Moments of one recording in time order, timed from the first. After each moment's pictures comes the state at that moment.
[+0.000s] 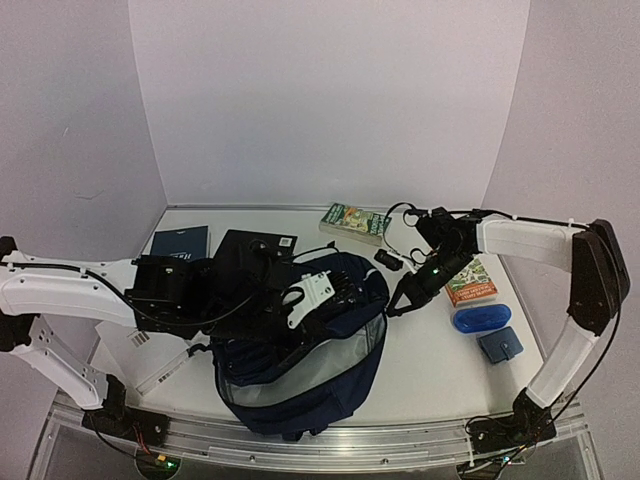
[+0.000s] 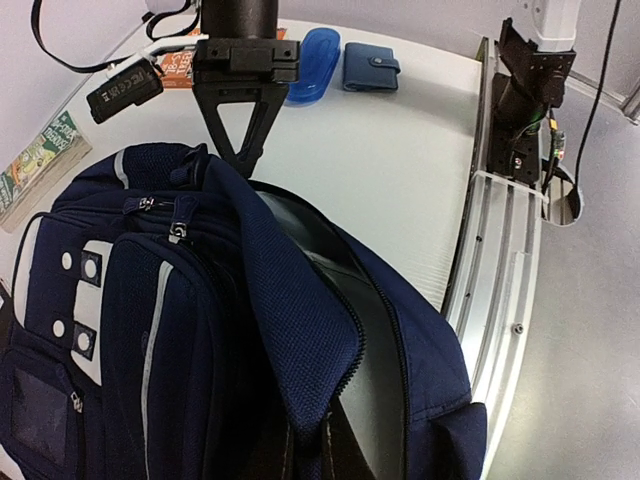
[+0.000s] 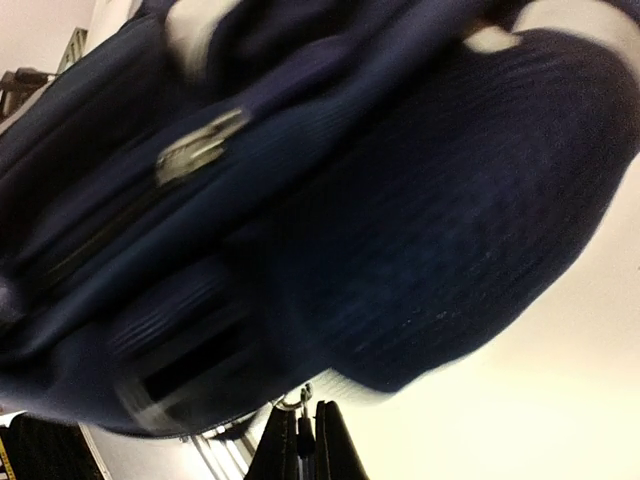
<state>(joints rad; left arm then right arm) -1.39 1.41 1.19 -0.44 -0.14 -0.06 0.50 1.70 1.22 -0.86 -0.66 -0.21</state>
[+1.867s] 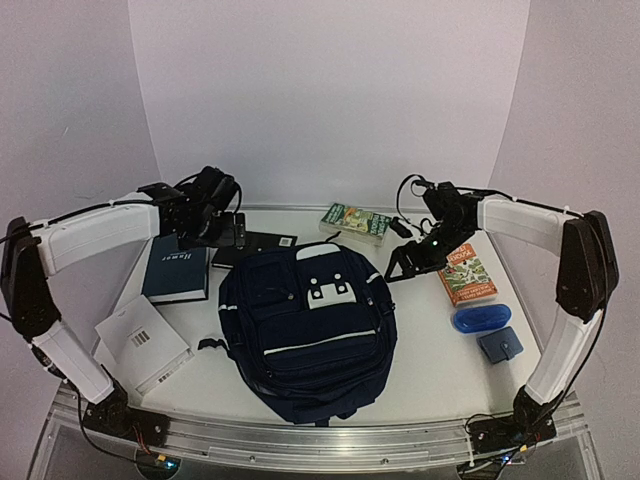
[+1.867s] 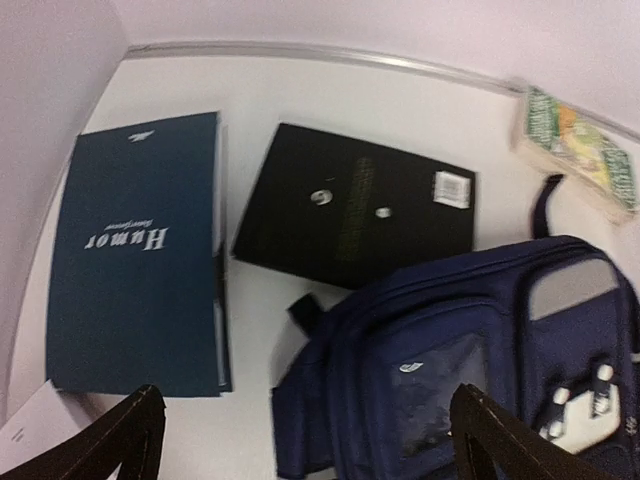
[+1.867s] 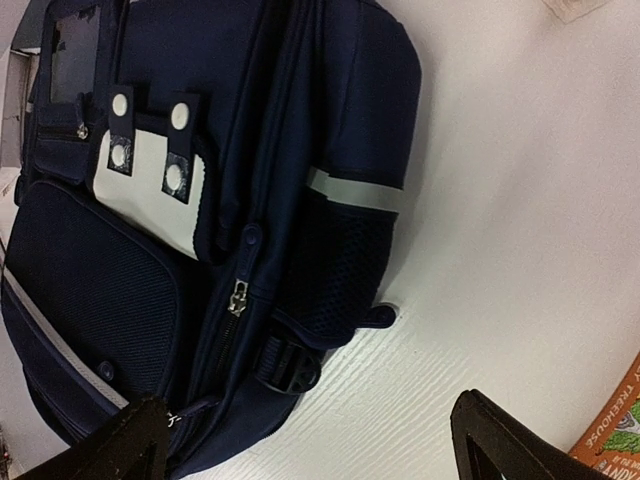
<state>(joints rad) -0.70 1.53 1.31 -0.64 -0.46 -0.60 0.39 1.81 1.42 -0.82 -0.42 -0.11</state>
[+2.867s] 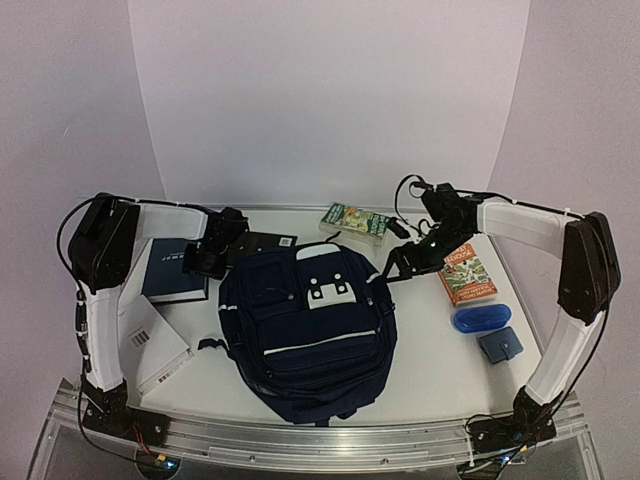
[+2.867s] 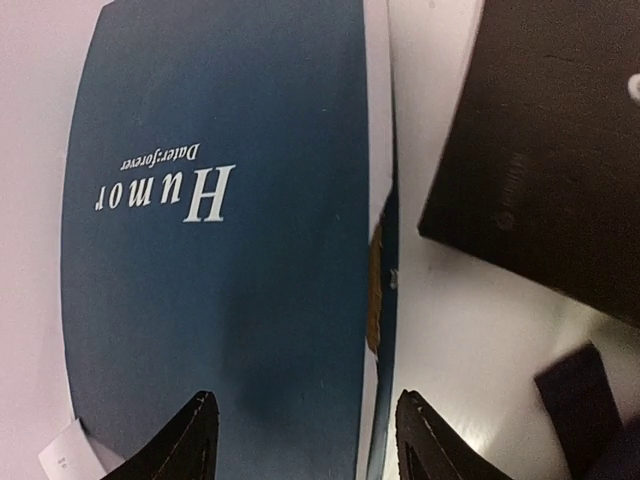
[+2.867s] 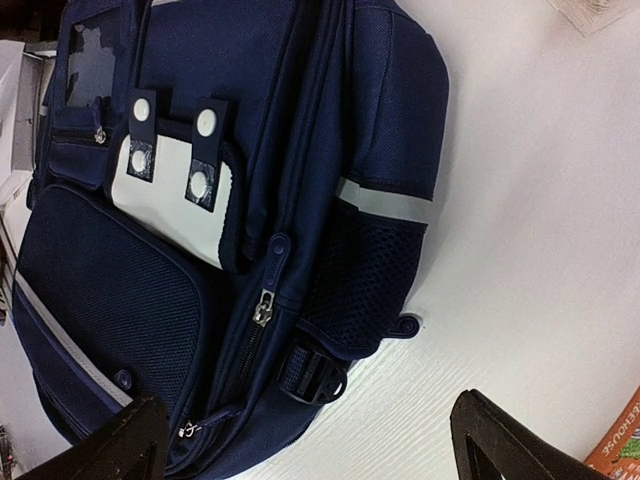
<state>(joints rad) -0.48 2.07 1.47 -0.80 -0.60 -0.55 0.42 1.79 1.39 -0.78 -0.43 -0.07</state>
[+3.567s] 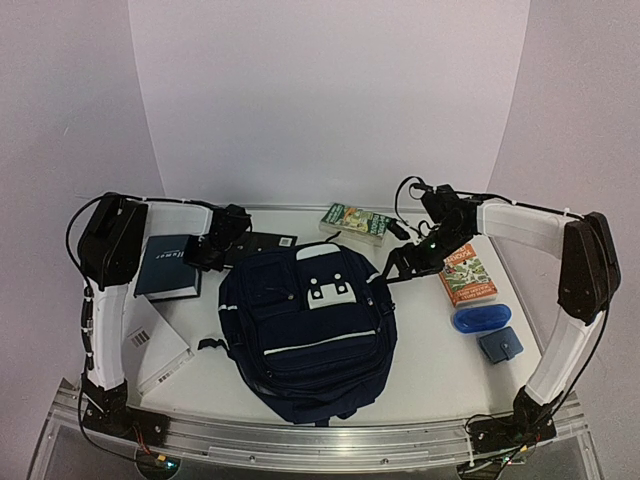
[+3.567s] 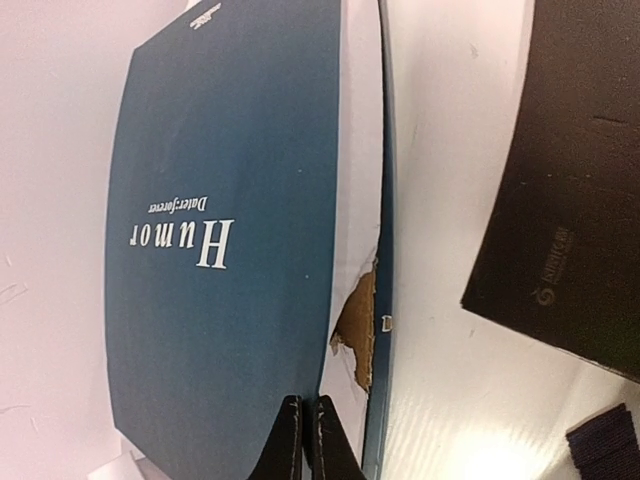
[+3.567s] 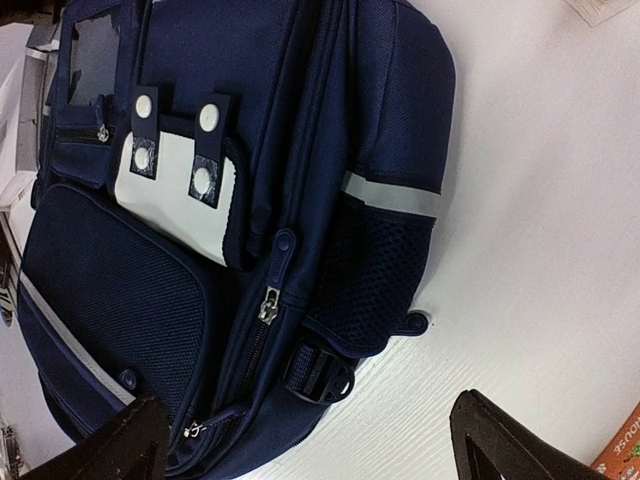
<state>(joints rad) -0.47 2.14 1.57 -0.85 -0.73 -0.48 0.42 1.79 1.38 -0.77 -0.45 -0.06</state>
